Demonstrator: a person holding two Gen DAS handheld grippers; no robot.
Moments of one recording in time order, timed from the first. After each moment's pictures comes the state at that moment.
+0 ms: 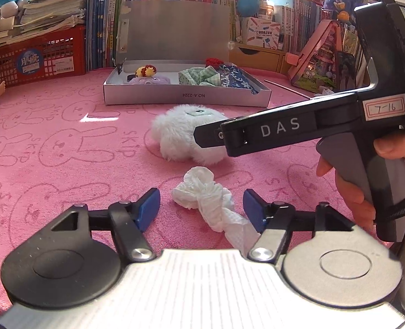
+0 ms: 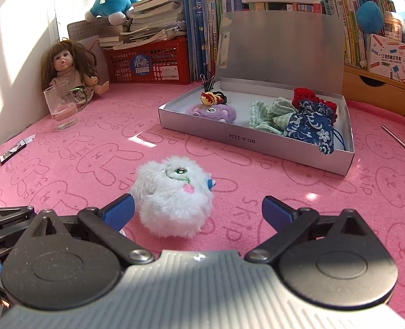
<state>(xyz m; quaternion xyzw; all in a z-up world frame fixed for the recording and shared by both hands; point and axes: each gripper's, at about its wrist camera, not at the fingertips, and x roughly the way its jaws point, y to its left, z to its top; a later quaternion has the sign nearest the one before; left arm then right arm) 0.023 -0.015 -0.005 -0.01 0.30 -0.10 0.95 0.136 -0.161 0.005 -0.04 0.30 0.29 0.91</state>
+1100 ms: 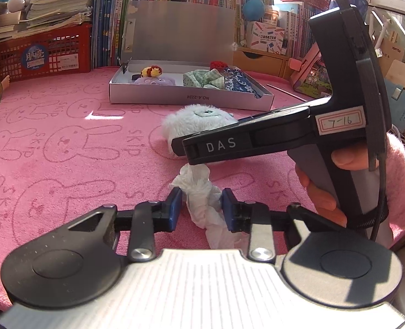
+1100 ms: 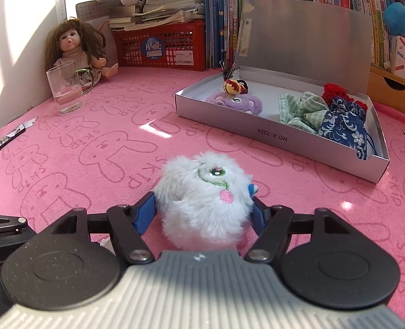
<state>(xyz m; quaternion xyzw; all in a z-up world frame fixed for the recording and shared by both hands) 0.019 -0.010 -0.001 -0.03 0.30 -0.09 0.95 0.148 -0.126 -0.007 -0.07 0.32 0.30 0.90</state>
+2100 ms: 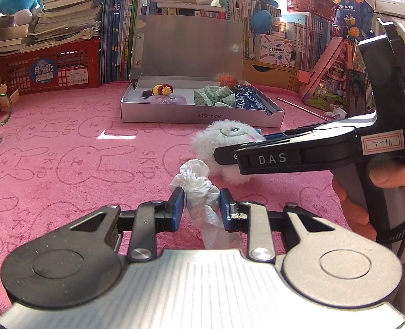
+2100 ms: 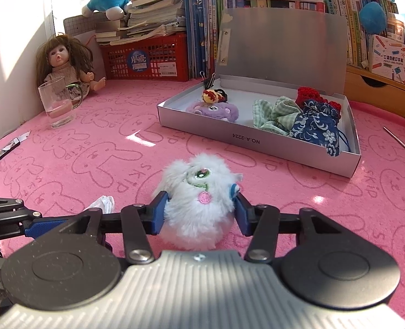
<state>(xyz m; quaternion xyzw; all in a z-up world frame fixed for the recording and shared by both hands) 0.026 -0.002 0.012 -0.02 0.27 -0.07 0.96 0.140 -0.149 0.004 -0.05 0.30 0.28 0.91</state>
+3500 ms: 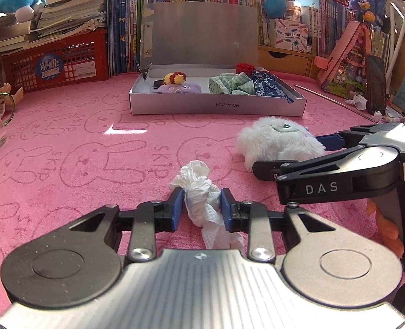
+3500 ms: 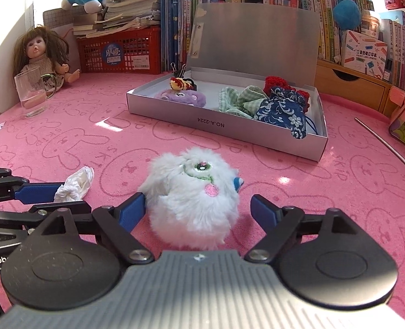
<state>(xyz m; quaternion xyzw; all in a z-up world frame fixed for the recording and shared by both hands) 0.054 -0.001 -0.001 0.00 0.30 -0.04 0.95 0.136 -0.165 -0.015 -0.07 0.30 0.22 0.92</state>
